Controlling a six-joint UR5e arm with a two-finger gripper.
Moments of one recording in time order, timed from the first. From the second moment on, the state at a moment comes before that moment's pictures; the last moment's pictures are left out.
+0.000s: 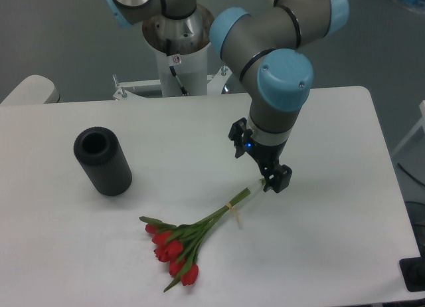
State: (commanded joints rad) arm 2.49 -1.94 -1.42 -1.37 1.51 1.46
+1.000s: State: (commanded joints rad) arm 2.36 -2.09 -1.53 -1.04 1.52 1.27
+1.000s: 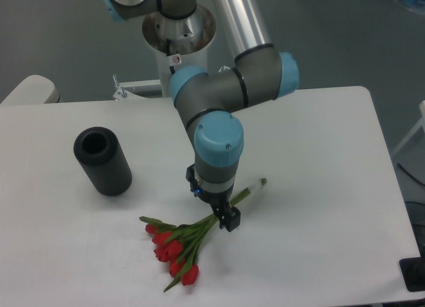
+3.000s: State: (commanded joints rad) arm 2.37 -2.06 -1.54 -1.00 1.51 1.13
